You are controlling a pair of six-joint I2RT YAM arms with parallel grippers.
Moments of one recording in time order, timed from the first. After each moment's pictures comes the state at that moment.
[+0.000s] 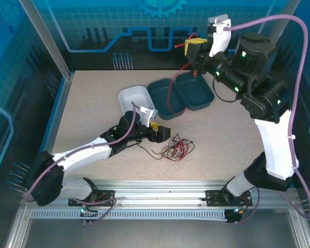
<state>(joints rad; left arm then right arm) -0.69 1.29 0.75 0.15 0.34 -0.55 0.67 1.55 2.47 -0.95 0.05 0.15</state>
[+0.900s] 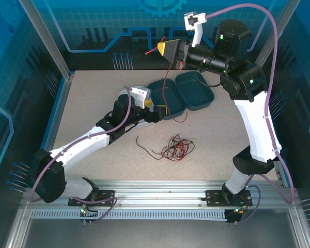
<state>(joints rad) -0.57 1.35 0.95 0.11 0.21 -0.40 0.58 1.71 2.52 -0.85 -0.48 0.46</state>
